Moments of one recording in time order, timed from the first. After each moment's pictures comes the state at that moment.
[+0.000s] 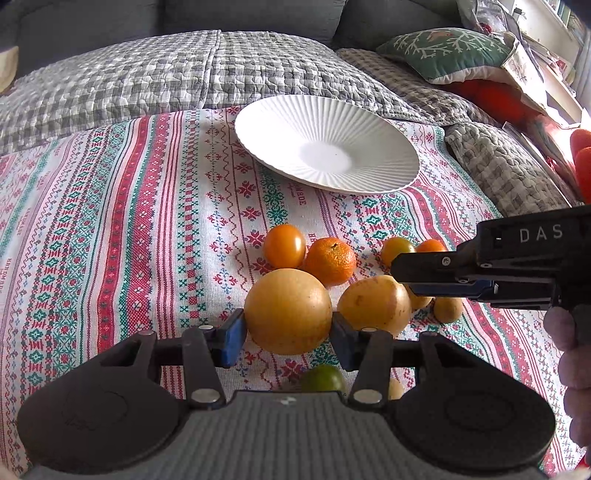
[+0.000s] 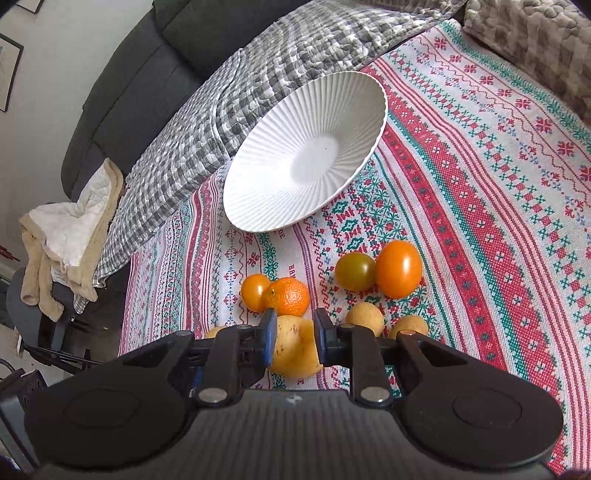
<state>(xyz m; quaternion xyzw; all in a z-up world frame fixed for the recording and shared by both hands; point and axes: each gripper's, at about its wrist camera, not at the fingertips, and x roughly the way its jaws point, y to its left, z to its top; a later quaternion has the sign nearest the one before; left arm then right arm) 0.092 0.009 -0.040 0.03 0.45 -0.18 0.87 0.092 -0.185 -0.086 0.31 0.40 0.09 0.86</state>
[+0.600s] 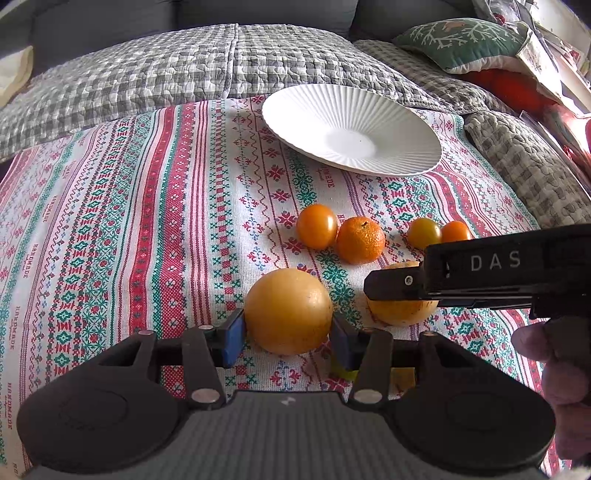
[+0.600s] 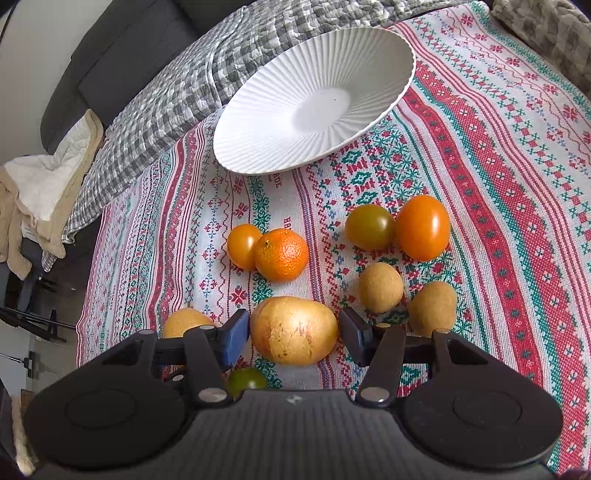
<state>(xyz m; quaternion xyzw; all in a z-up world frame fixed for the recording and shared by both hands) 0.084 0.021 -0.041 0.04 0.46 -0.16 0.88 0.106 -0.151 -0.099 0.24 0.44 0.08 0.86</state>
